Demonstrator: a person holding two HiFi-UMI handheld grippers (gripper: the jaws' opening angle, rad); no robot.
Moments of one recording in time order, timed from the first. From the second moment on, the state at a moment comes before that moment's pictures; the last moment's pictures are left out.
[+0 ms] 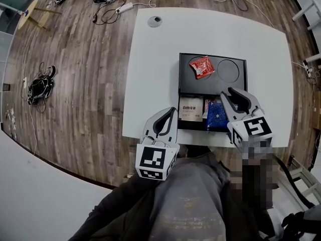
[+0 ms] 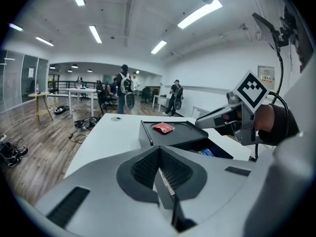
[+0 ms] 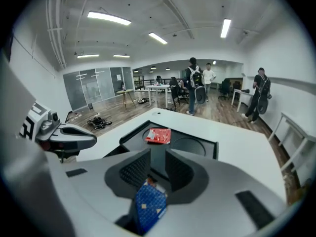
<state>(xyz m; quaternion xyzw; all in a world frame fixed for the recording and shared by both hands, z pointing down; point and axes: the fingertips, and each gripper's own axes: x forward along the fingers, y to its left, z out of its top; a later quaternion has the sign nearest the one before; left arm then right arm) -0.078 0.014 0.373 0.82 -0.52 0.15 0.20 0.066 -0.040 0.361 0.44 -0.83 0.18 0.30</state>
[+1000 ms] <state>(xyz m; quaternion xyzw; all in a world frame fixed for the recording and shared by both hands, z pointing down) -0.036 -0.008 0.402 0.82 -0.48 0.18 0.23 0.089 0.003 0.451 0.24 -0.80 0.10 0.53</state>
